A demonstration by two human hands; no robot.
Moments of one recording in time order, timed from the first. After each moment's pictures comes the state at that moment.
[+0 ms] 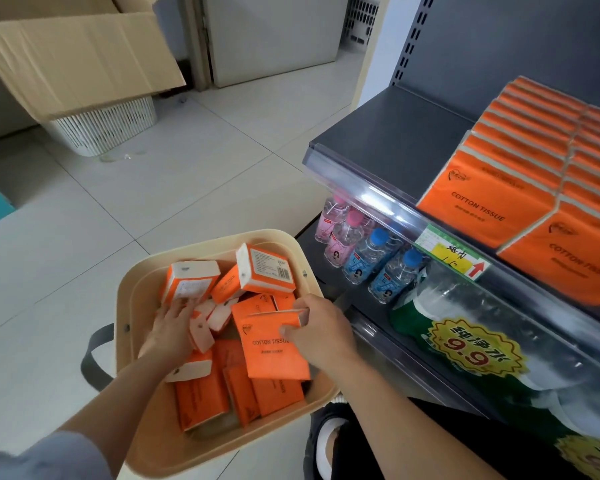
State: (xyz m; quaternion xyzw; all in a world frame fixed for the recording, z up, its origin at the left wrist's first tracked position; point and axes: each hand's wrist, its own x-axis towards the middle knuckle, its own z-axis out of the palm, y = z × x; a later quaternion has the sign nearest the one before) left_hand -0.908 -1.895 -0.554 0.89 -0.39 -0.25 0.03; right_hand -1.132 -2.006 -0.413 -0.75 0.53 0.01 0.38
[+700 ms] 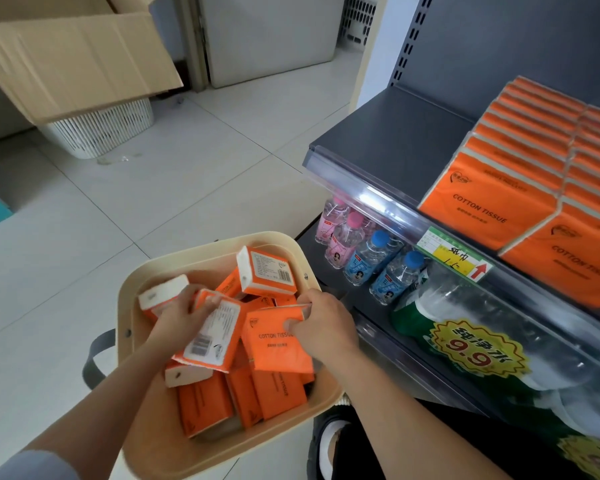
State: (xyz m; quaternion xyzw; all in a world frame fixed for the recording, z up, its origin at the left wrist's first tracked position) left_hand -0.914 -1.916 -0.502 0.83 -0.32 -0.31 0.33; right_hand -1.122 -2.014 -0.412 -0.76 0.55 0.02 0.35
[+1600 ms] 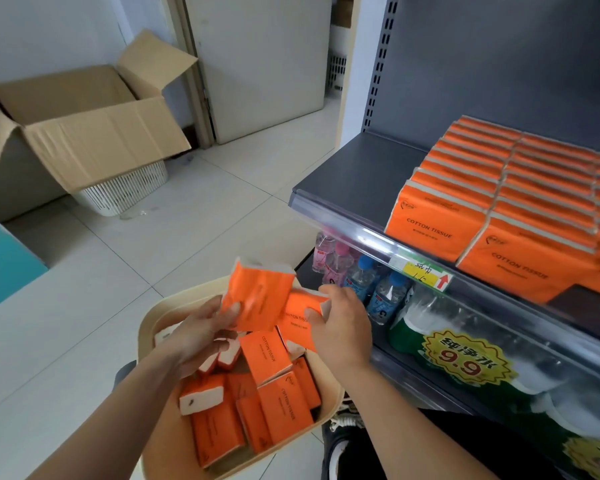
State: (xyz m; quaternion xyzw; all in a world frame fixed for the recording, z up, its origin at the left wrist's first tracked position) left_hand -0.954 -1.923 -0.396 0.63 -0.22 -0.56 0.50; right_hand -1.154 -2.012 -0.372 -0.76 0.55 -0.21 0.28
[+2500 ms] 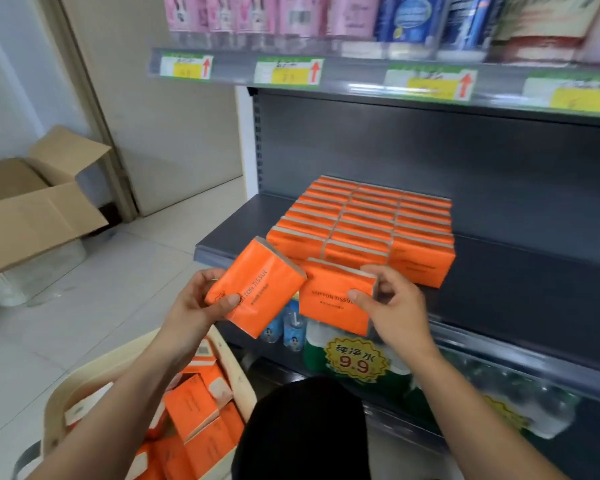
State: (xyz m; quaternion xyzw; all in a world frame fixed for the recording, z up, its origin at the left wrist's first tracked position) left_hand -1.096 -1.973 -0.283 0.50 -0.45 -0.43 0.60; right_hand -1.374 -2.028 -0.260 -0.64 0.53 -0.46 0.33
